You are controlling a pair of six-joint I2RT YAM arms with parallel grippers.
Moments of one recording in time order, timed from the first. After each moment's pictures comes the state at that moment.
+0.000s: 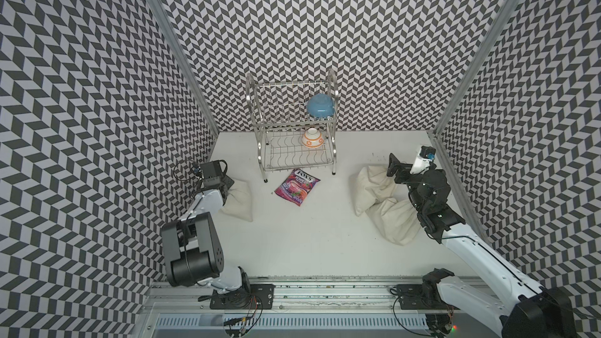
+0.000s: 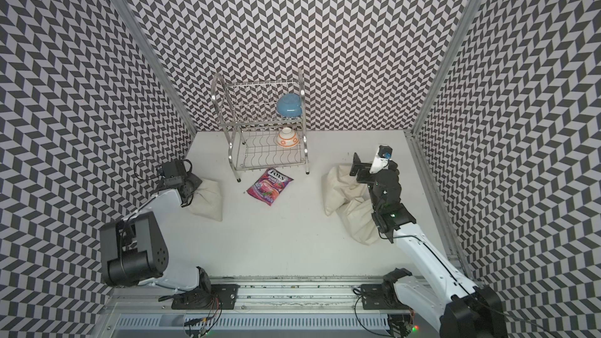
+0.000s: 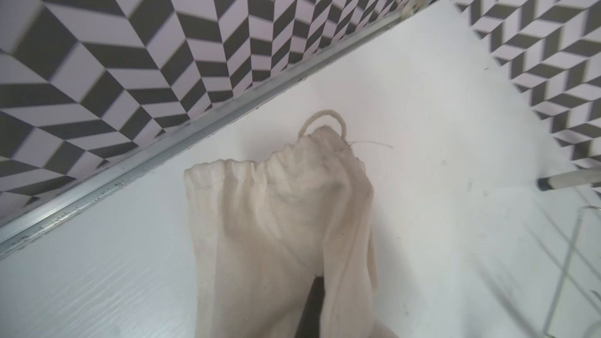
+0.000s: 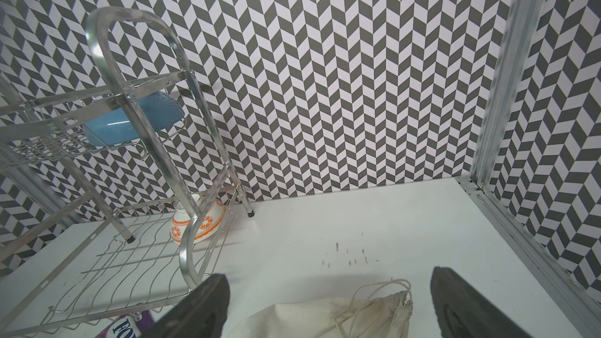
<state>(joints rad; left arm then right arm) 0.25 1.44 0.84 -0.14 -0.19 -0.60 0.31 1.01 0.64 0.28 0.28 0.18</state>
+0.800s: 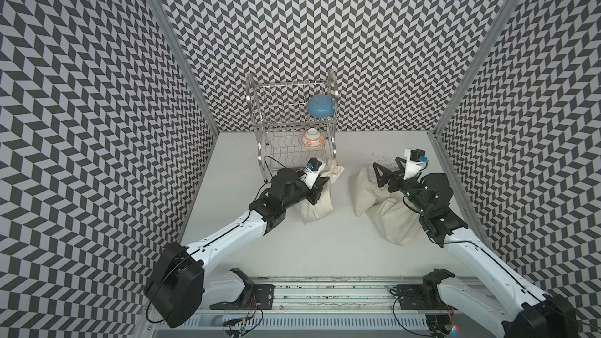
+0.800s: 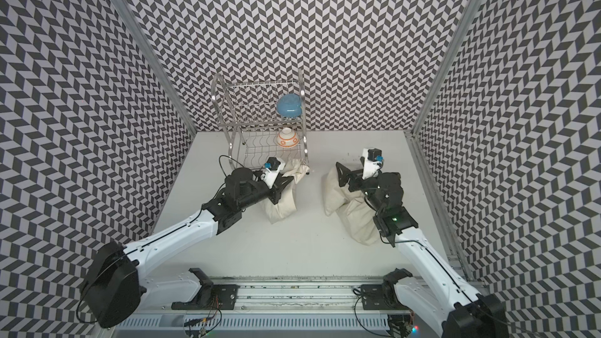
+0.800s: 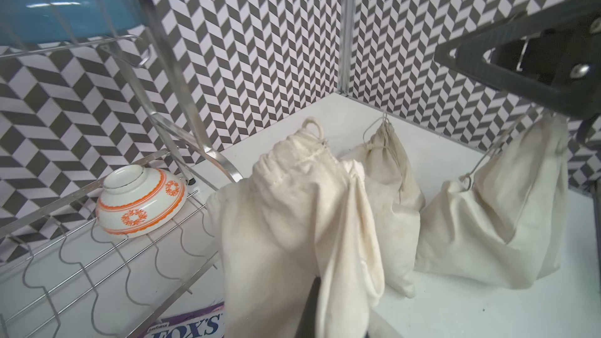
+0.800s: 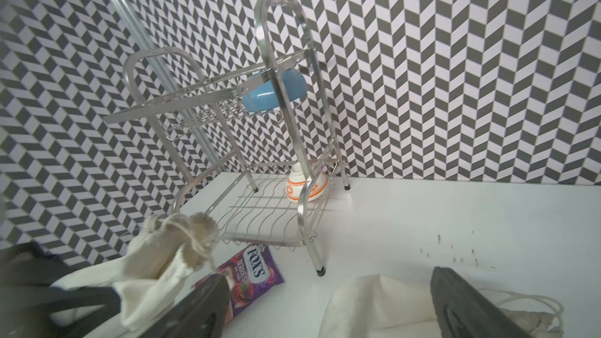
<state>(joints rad) -0.64 1.28 0.78 0.23 0.24 0.12 0.31 0.95 0.59 0.28 -0.17 0.25</state>
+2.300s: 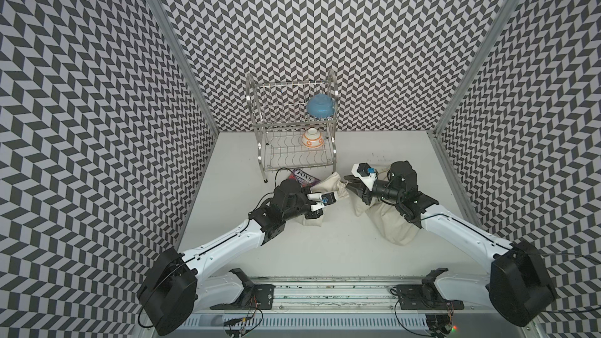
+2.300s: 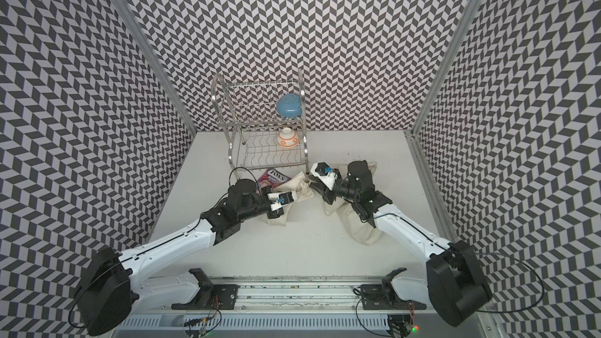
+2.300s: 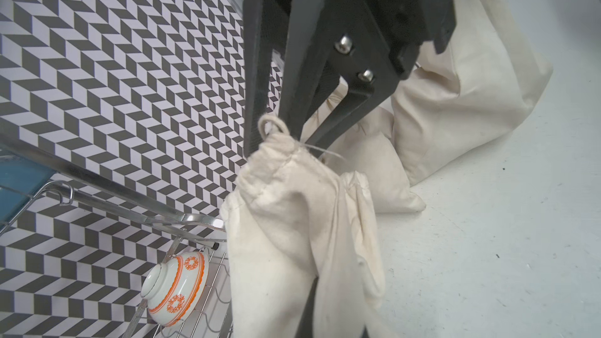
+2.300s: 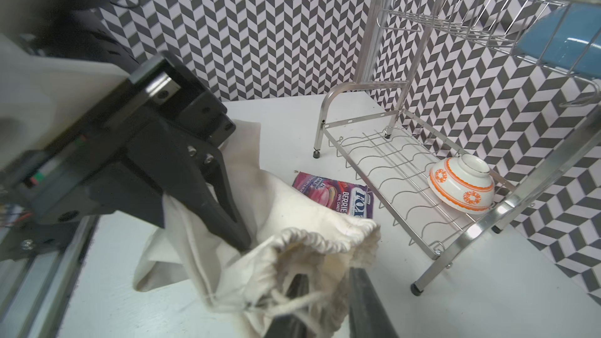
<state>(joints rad) -0.72 1.18 0.69 0.14 0.26 0.71 0.47 1.27 0.77 0.20 -0.64 -0.32</state>
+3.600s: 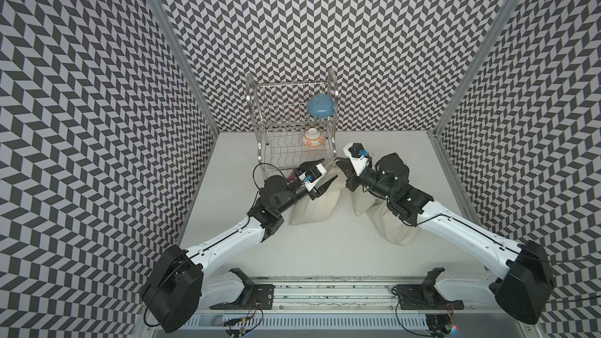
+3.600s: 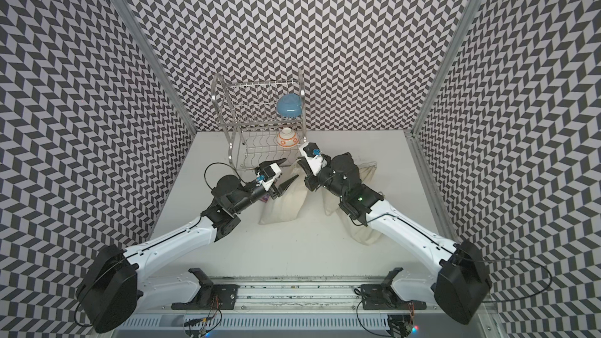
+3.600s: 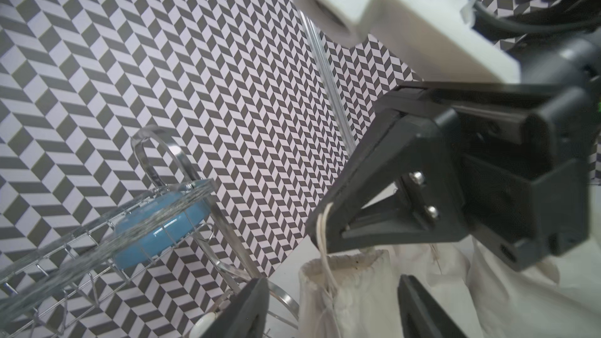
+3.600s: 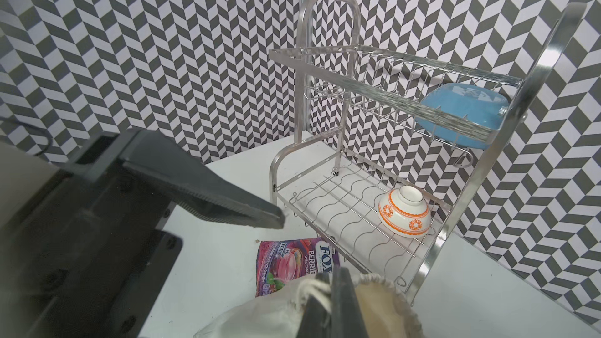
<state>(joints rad) -0.65 1.24 0.69 0.65 0.28 0.37 0.69 1.27 0.98 0.16 -0.13 -0.09</state>
